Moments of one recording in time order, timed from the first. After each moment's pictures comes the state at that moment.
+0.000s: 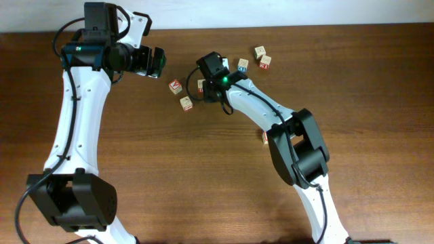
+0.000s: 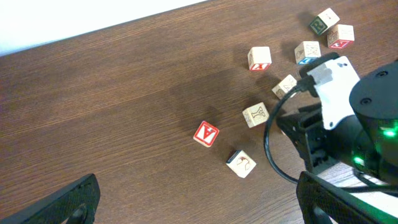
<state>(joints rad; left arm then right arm) -0.03 1.86 1.88 -0.93 0.24 0.22 0.54 2.38 1.91 -0.63 0.18 0.42</state>
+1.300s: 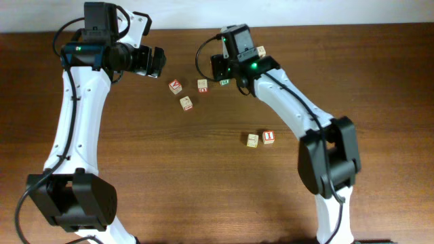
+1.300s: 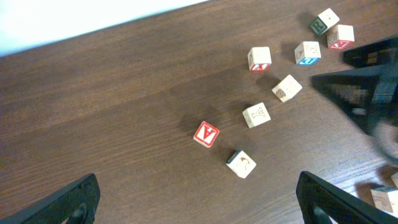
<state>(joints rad) -0.03 1.86 1.88 -0.93 0.24 0.22 0.44 2.20 1.83 -0.44 0.01 0.18</state>
